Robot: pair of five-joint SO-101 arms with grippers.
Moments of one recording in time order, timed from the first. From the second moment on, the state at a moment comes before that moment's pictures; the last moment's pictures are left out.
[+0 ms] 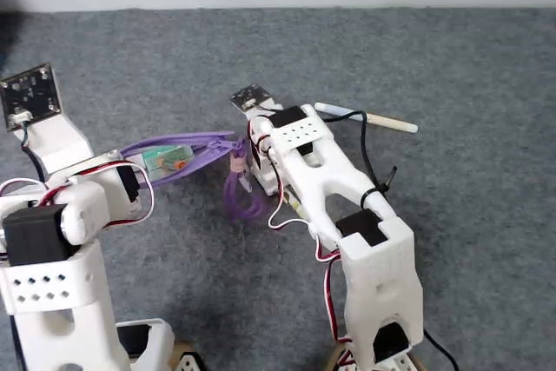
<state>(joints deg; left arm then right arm) -10.6 -42.9 15.8 96.7 20.1 -25.8 30.9 -9.1 73.5 9.0</state>
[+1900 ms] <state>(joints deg) -10.6 -42.9 15.8 97.9 20.1 -51.4 -37.4 20.7 20.7 4.3</state>
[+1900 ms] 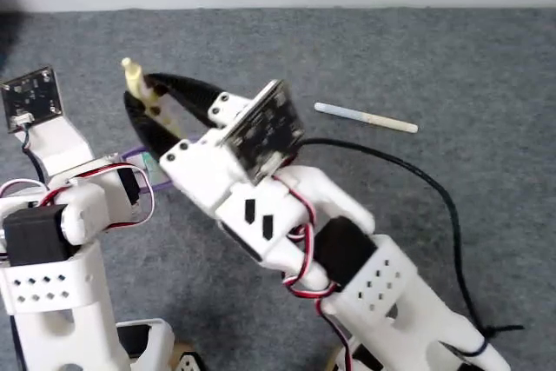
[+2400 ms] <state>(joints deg) -10.6 -42.9 15.8 97.9 20.1 -52.1 -38.1 37.5 12.9 14.5</state>
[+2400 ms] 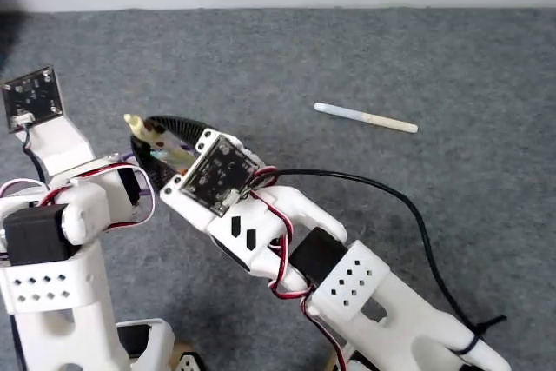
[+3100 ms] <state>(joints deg) -10.6 -42.9 15.8 97.9 20.1 -51.5 -38.2 21.5 40.6 11.4</state>
